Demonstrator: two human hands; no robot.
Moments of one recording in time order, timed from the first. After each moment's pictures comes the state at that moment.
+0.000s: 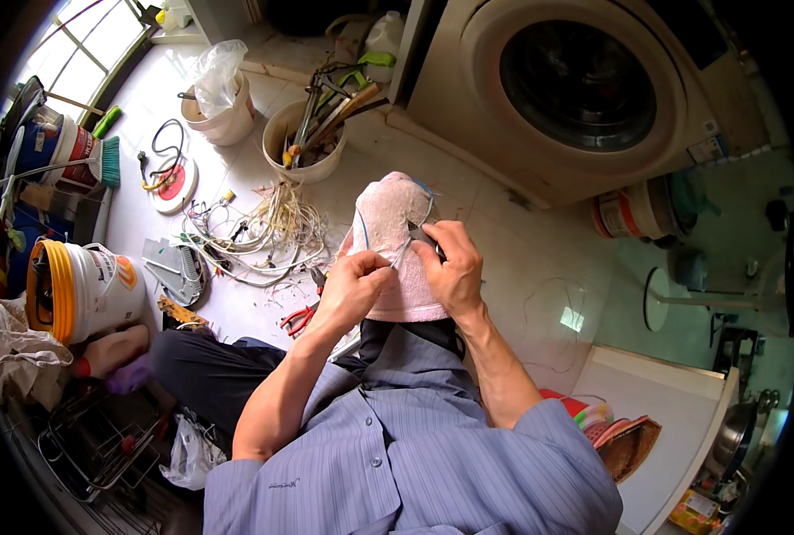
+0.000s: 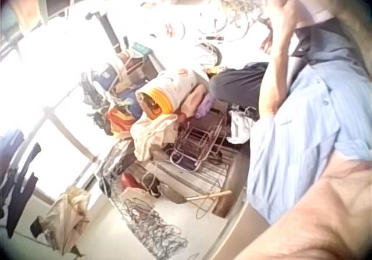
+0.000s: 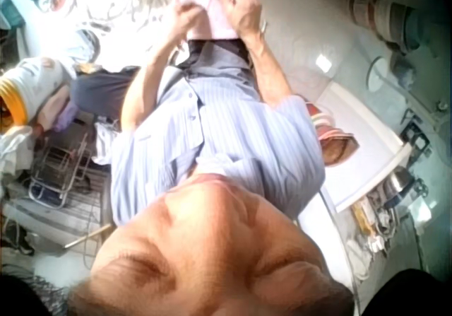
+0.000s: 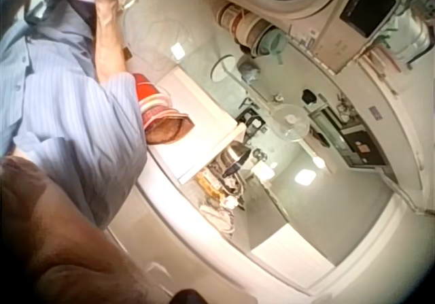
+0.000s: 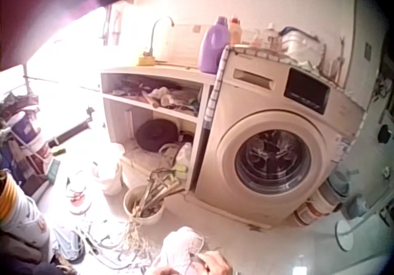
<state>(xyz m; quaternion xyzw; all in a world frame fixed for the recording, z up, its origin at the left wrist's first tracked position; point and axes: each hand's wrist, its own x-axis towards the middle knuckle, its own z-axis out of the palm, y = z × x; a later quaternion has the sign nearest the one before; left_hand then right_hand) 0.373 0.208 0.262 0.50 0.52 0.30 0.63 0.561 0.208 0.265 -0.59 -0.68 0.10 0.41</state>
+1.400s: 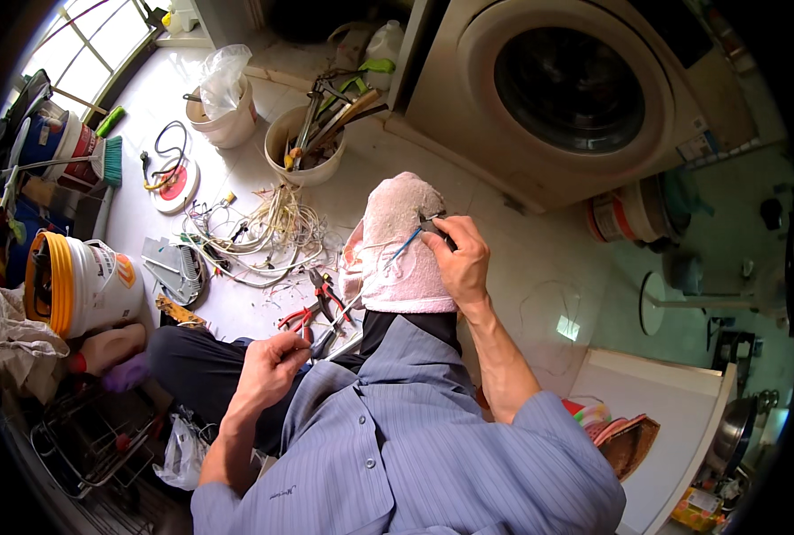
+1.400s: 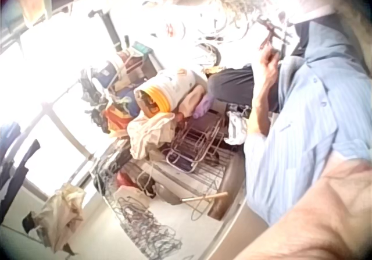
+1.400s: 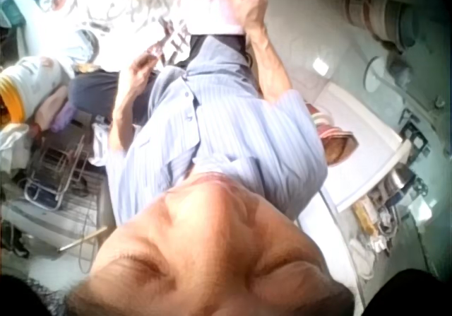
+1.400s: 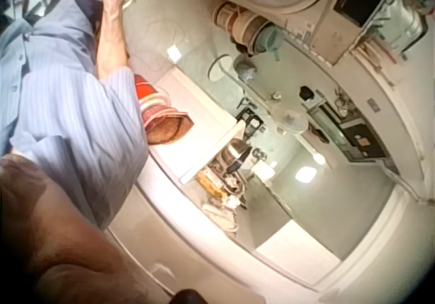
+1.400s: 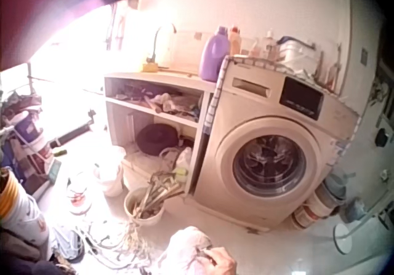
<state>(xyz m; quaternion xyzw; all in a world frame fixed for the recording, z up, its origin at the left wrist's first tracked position) 0.248 0.107 0.298 0.58 0.58 0.20 0.54 0.577 0.208 0.265 -0.61 -0.66 0.11 0.43</state>
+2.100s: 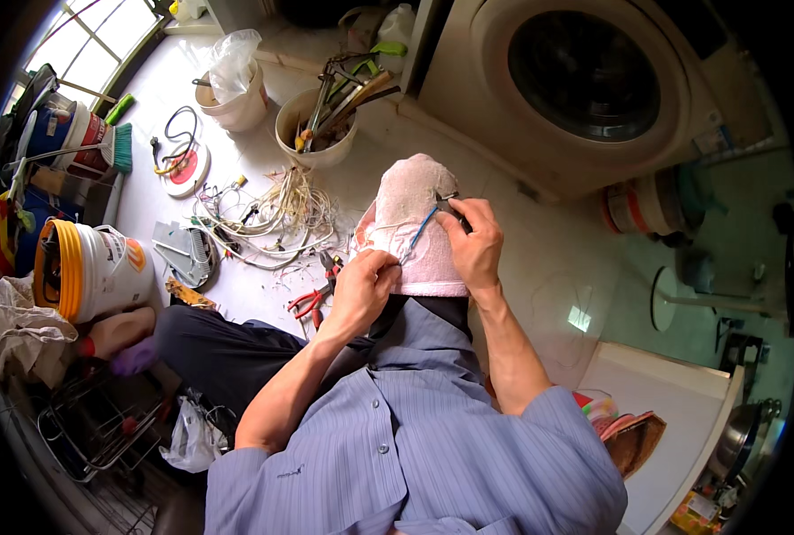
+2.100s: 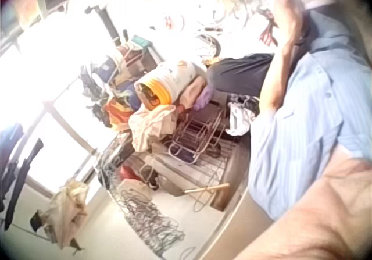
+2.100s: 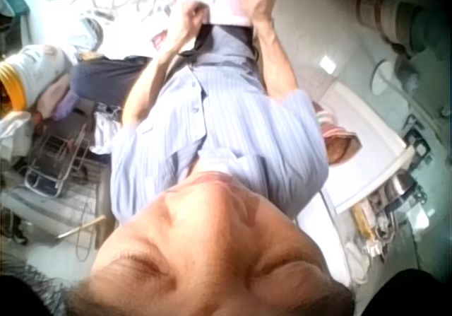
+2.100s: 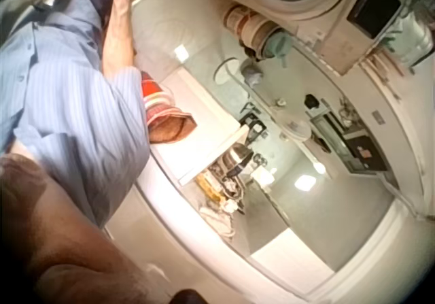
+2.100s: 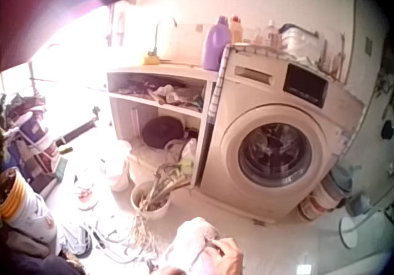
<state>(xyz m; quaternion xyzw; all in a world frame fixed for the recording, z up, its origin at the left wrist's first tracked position) 0.371 0.169 0.234 0.66 0.51 0.33 0.45 0.577 0.207 0.261 -0.62 -0.64 0.10 0.44</state>
